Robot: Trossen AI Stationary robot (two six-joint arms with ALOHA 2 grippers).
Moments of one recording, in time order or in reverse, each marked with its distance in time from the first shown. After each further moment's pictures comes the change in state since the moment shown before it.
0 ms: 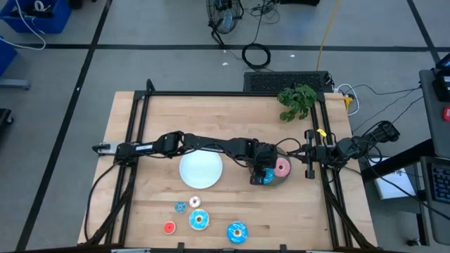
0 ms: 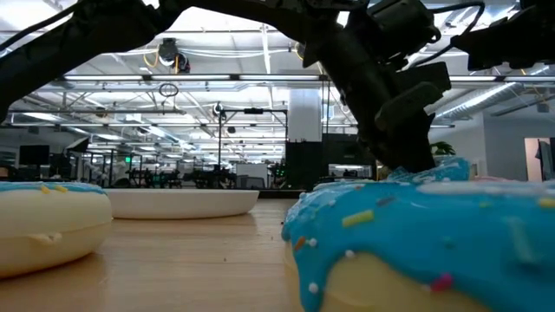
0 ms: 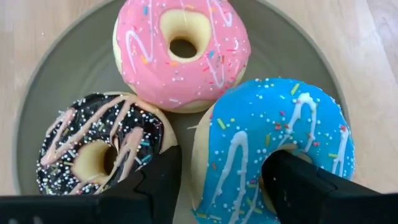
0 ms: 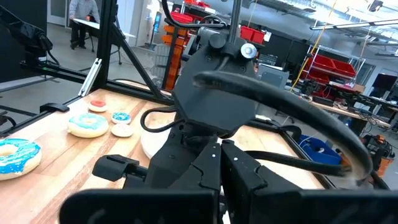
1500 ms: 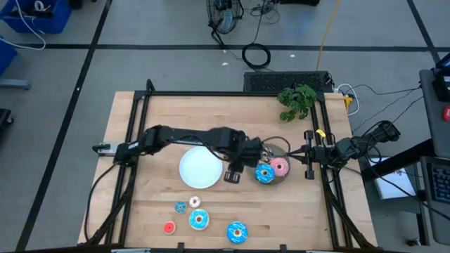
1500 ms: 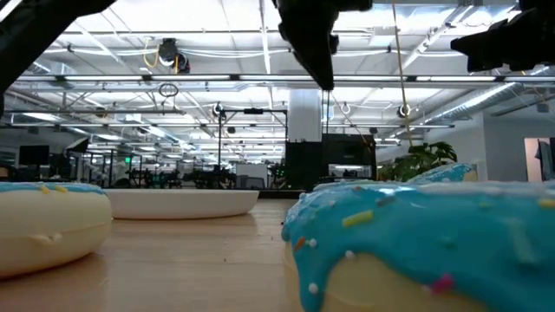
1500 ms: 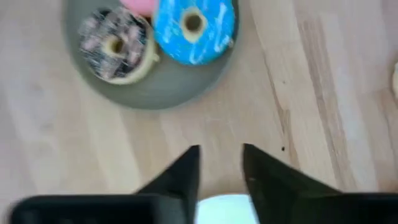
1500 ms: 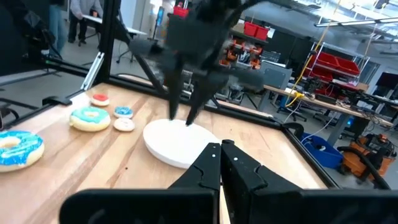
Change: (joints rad) left arm -0.040 -0.287 0.000 -0.533 -0.039 0.055; right arm 0.000 0.012 0.001 -0.011 -0.005 -0.003
